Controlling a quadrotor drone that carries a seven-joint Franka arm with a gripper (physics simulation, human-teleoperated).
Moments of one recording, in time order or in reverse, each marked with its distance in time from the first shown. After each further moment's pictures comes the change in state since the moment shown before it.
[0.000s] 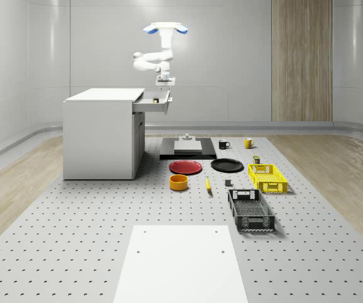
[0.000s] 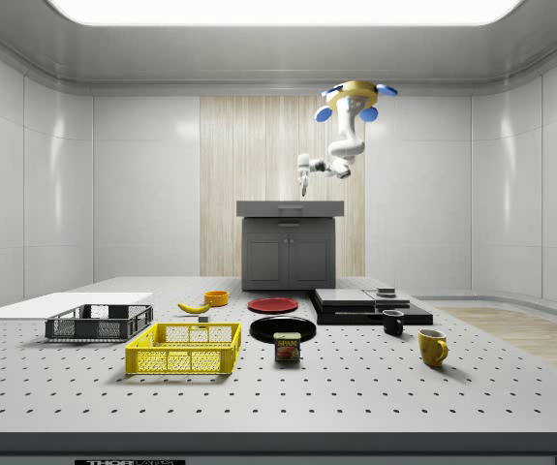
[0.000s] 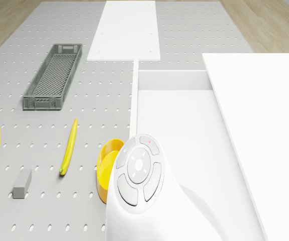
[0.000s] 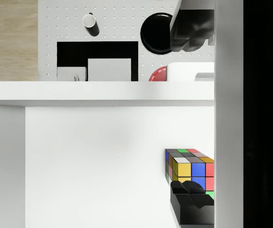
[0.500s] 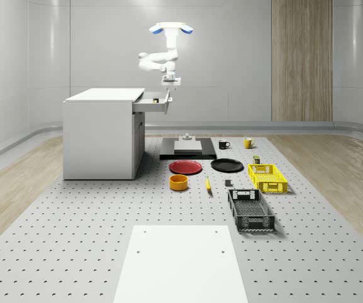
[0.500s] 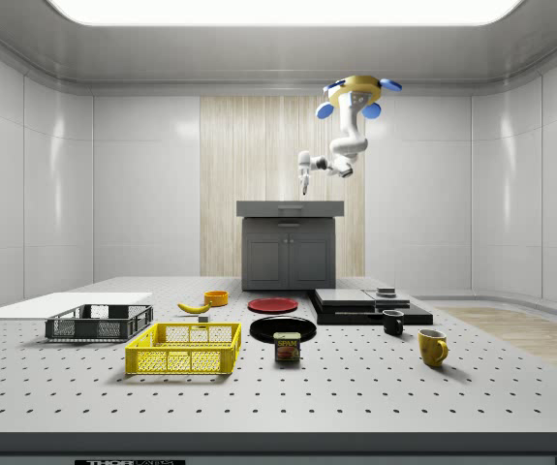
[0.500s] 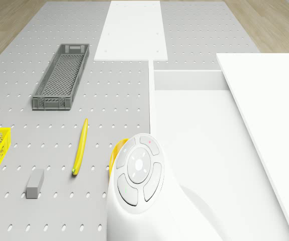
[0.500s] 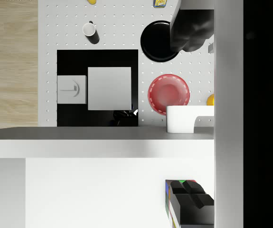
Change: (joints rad) arm 0.005 0.009 -0.001 -0.001 -0.004 -0.009 -0.003
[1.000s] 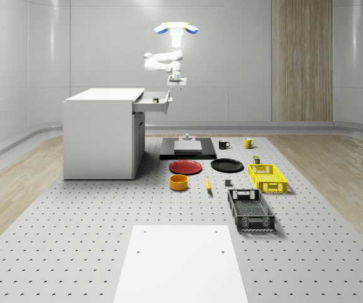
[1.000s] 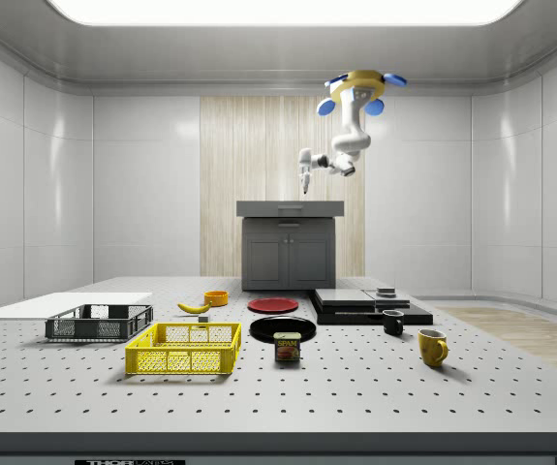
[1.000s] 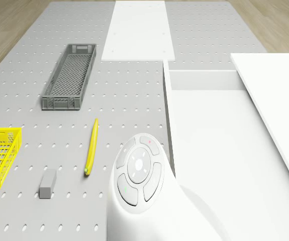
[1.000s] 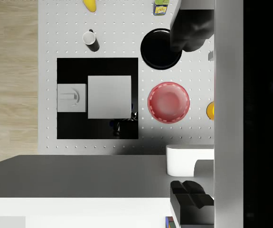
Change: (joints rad) arm 0.004 0.008 -0.001 -0.001 -0.004 -0.008 -0.003
